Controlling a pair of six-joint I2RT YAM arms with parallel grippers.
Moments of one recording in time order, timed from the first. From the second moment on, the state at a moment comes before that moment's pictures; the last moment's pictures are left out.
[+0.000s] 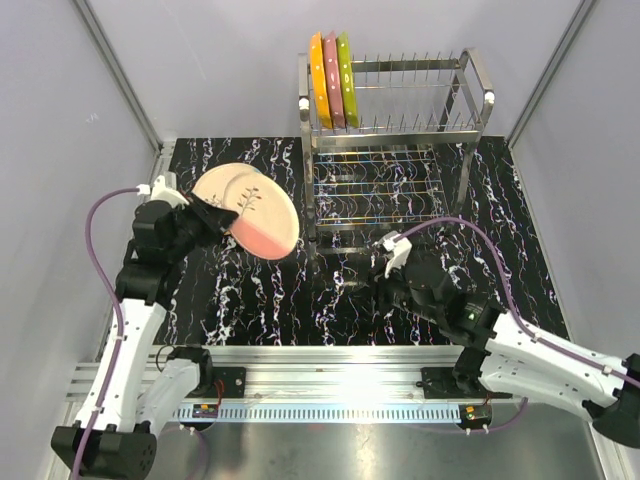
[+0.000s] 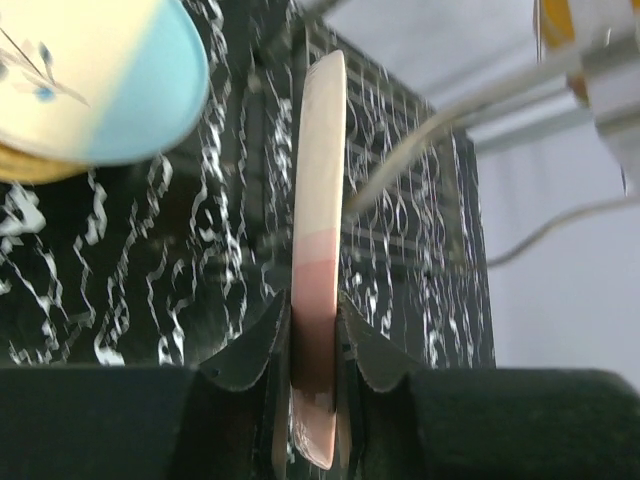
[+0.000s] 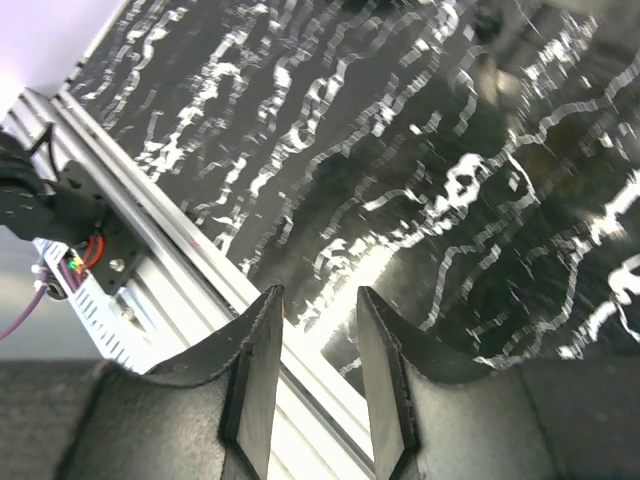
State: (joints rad) left arm -0.06 0.83 0.90 -0.38 0.24 -0.76; right arm 0.94 0.77 0.59 -0.22 0.02 0.46
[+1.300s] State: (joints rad) left arm -0.39 0.85 0.82 -0.61 0.18 -0.84; right arm 1.55 1.67 1.18 -0.24 0.92 0.36
